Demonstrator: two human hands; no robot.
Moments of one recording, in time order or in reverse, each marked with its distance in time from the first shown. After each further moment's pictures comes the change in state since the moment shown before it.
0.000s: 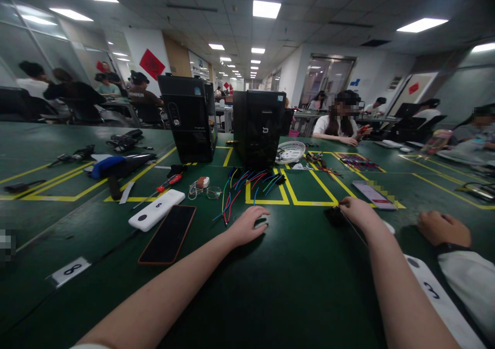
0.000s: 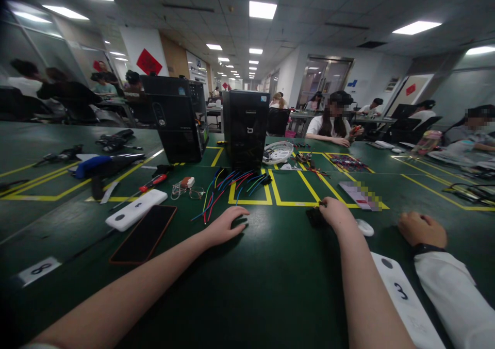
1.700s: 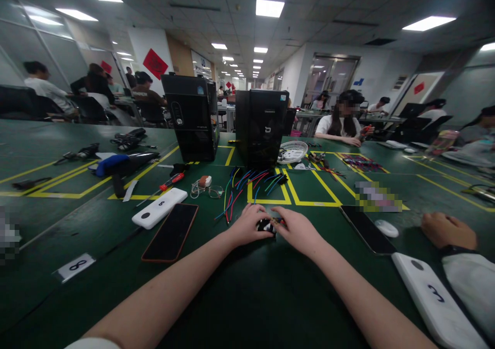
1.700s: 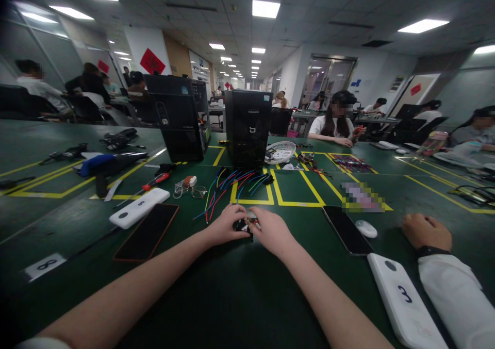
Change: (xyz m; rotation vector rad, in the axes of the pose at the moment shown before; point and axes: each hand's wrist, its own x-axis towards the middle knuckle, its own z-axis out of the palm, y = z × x) left_hand 0.001 -0.006 0.003 0.131 -0.012 0.006; right_hand -0.102 -0.145 0.030 0.288 0.069 -0.757
